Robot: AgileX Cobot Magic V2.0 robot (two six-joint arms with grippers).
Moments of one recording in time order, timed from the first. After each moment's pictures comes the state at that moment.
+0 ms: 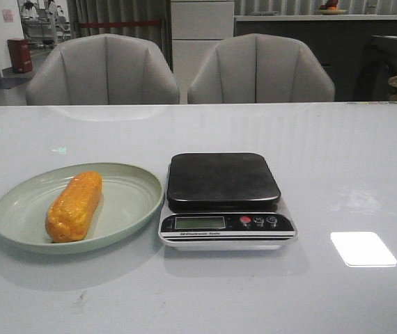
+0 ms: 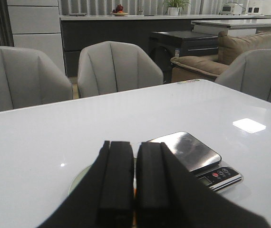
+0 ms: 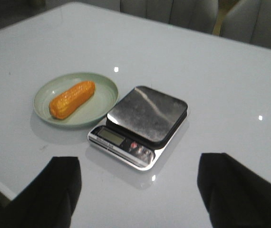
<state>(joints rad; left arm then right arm) -0.61 -0.01 -0.37 0.26 0.48 -0.28 0.52 0.21 -0.47 0.10 0.56 -0.04</state>
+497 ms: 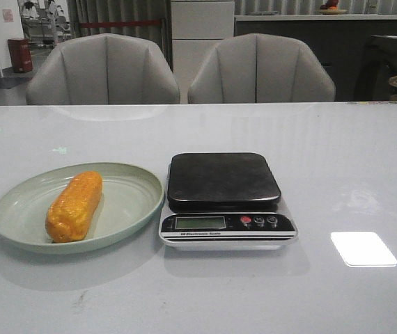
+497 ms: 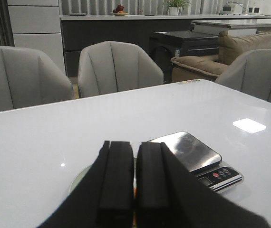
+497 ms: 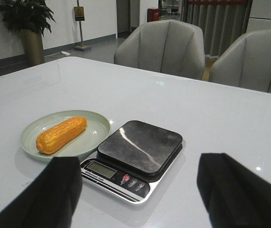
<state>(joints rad) -0.61 -0.01 -0.37 0.26 0.48 -0.28 0.52 0.08 -0.19 0.10 0.22 -0.04</state>
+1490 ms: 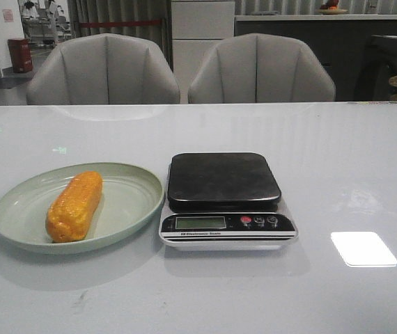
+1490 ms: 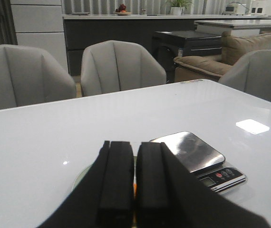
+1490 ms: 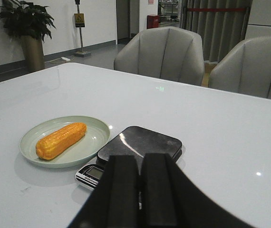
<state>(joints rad) -0.58 -0.01 -0.36 0.25 0.48 -0.28 0.52 0.08 -0.19 0.10 0.20 -0.05</state>
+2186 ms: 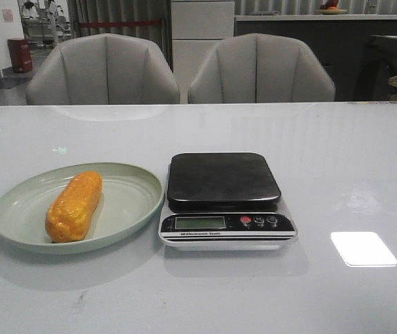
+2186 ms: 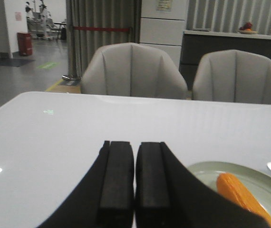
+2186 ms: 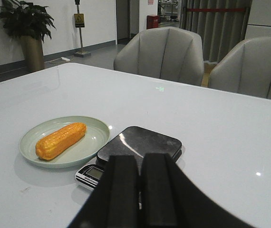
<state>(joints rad) 0.00 -0.01 0.01 0.10 0.02 -0.20 0.52 0.08 -0.19 0.10 0.20 -0.05</state>
